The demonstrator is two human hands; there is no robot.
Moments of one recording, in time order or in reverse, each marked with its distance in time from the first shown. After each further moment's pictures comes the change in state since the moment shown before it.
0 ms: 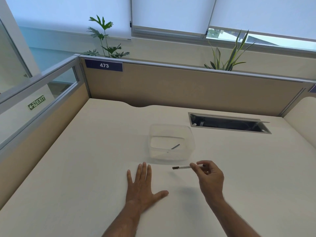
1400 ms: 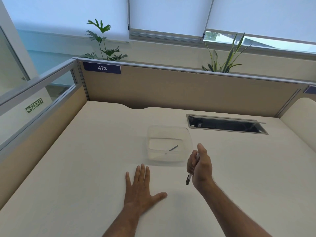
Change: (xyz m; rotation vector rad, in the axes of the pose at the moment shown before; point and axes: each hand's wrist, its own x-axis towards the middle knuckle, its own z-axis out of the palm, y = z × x) left_hand -0.001 0.001 0.003 -0.033 0.025 -0.004; right_hand 0.011 -0.061 0.026 0.453 -0.239 0.208
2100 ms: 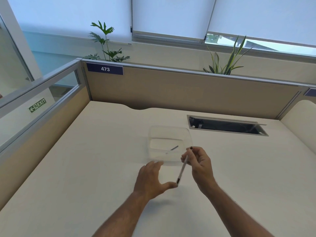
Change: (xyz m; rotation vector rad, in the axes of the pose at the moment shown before) left_hand 0.006 0.031 -0.053 -0.377 0.141 0.135; right_hand -0.001 0.010 -0.015 -0.299 -0.106 -0.254
